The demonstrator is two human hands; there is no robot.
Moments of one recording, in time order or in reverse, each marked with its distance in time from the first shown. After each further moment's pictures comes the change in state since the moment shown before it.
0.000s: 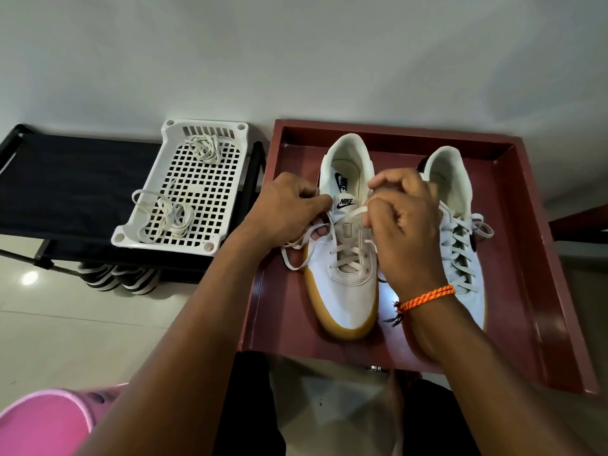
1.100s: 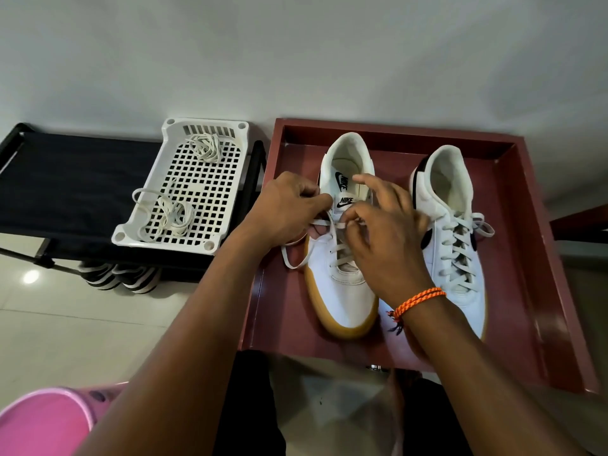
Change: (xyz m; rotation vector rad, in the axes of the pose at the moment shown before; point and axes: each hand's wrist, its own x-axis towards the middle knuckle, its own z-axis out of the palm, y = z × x) left_hand -0.004 0.005 -0.002 -0.009 -0.030 0.017; right_hand -0.008 0.007 0.010 -0.260 -0.228 -0.101
